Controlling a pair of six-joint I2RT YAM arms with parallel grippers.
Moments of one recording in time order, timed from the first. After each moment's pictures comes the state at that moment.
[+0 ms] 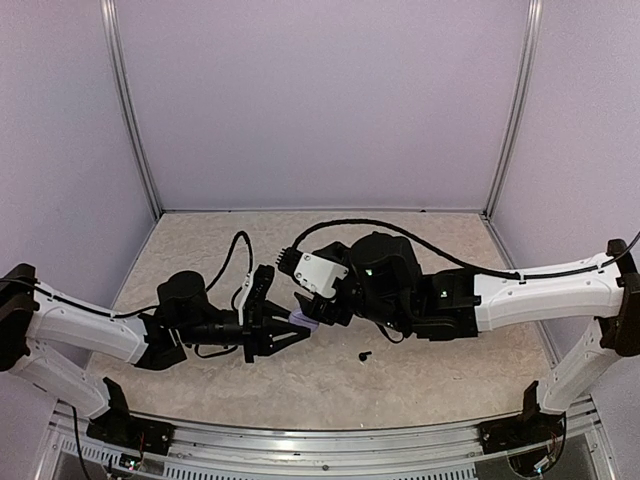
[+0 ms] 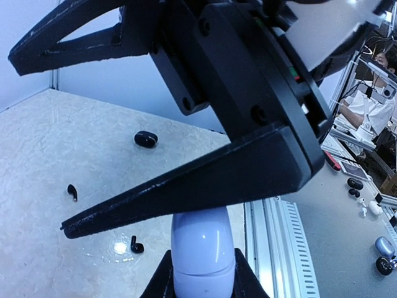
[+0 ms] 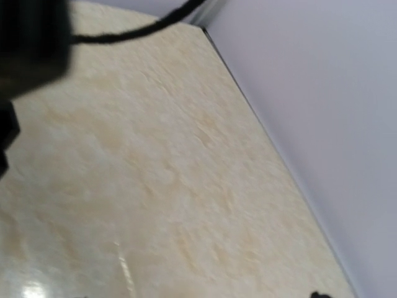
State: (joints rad) left arm -0.94 1.36 0.46 0.85 0.51 -0.20; right arm 1.26 1.54 1.13 0.06 0.41 -0.48
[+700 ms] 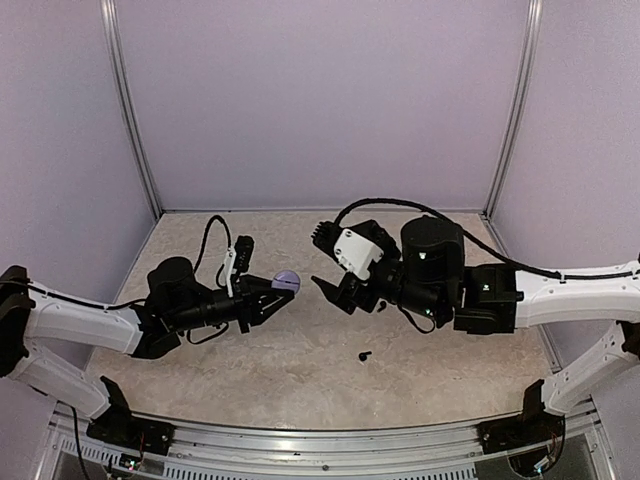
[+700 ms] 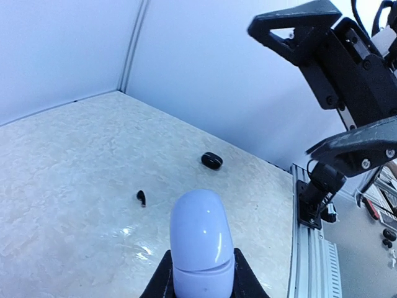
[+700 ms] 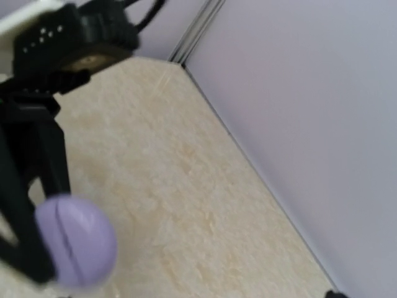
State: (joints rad) left arm -0.83 1.33 0.46 0.82 0.39 -0.28; right arm 1.22 1.39 1.04 0.12 0.39 -0.47
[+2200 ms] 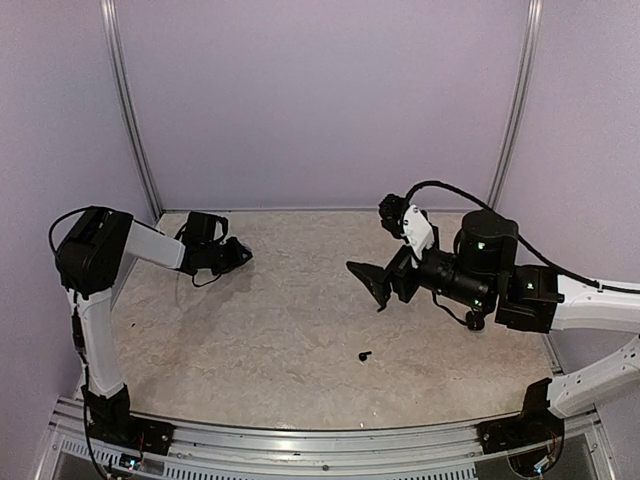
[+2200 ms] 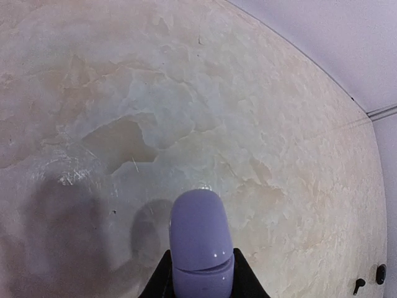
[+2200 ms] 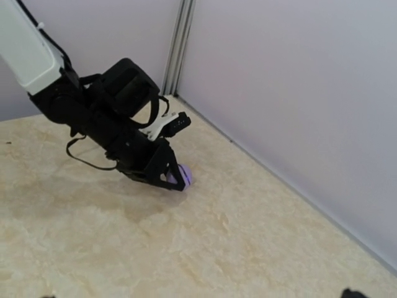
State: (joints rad) left arm -0.28 2.05 1.14 0.27 0.23 -0.60; right arm 1.08 1.12 0.87 0.14 0.23 -0.21
